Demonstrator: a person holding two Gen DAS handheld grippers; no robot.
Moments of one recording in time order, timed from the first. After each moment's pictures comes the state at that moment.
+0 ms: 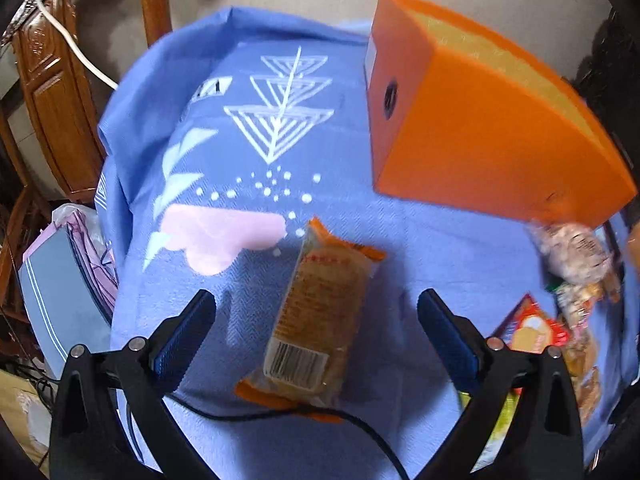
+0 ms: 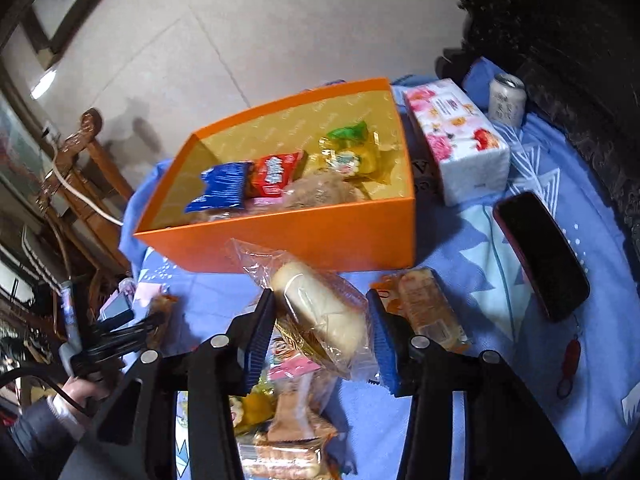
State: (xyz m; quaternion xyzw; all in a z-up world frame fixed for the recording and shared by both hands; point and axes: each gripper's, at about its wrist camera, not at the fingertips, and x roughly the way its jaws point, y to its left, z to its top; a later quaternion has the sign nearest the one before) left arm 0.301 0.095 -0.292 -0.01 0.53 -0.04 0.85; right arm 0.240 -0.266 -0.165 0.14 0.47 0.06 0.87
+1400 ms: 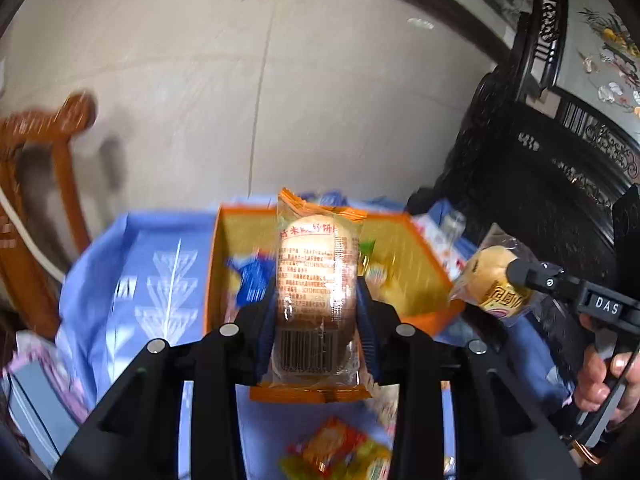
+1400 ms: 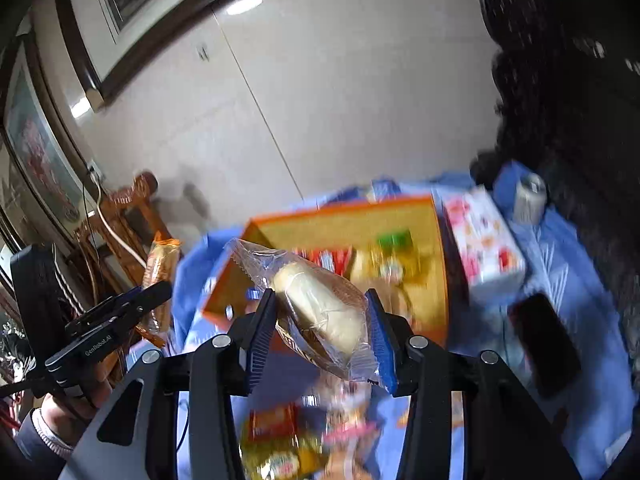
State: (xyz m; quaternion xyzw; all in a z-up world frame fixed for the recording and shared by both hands) left arm 0.295 -0.005 -0.081 -0.03 0.33 -0.19 0.93; right arm 0.261 -0.258 -0.063 0.15 0.35 0.09 0.92
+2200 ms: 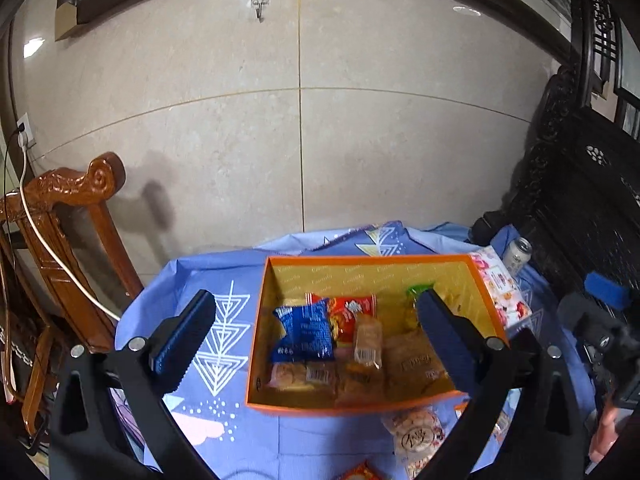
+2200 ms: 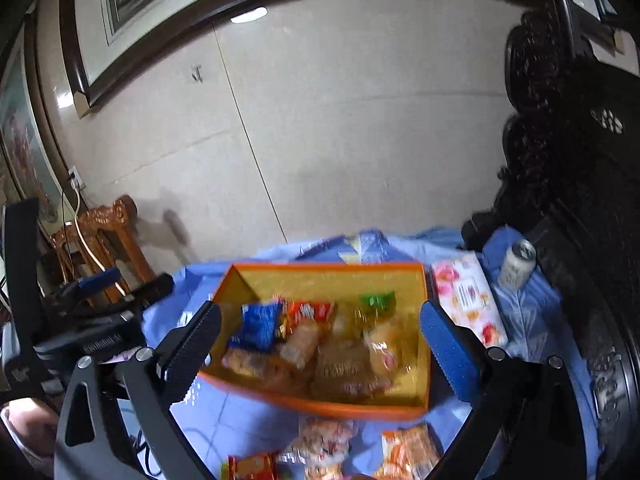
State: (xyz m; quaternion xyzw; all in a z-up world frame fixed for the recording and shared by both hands) left arm 0.346 -0.034 -0.046 0.03 0.34 -0.07 0.94; right arm 0.302 -0.251 -0.034 0.10 0.34 0.05 0.93
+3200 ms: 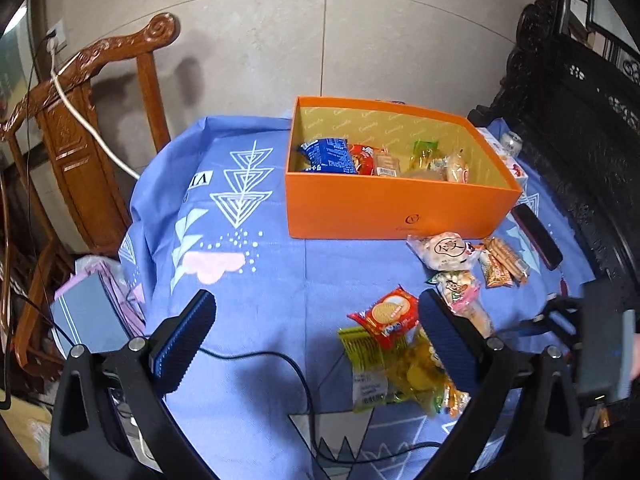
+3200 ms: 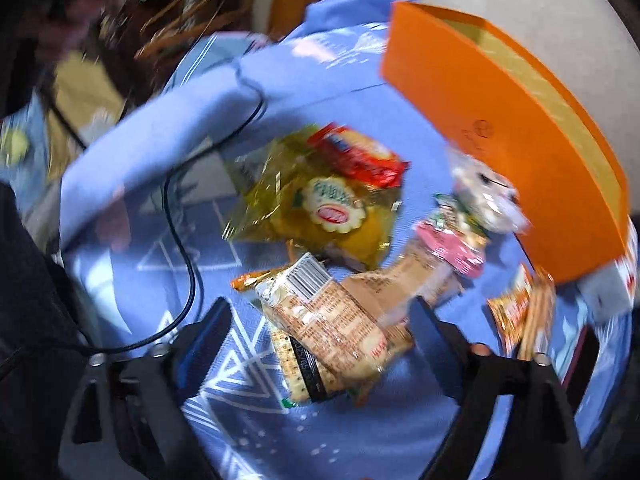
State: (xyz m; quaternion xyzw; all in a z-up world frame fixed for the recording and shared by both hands) left arm 0.187 0.043 -0.150 0.02 0.43 -0.07 0.90; right arm 0.155 -0.141 -0.234 -0.27 0.51 0.35 0.74
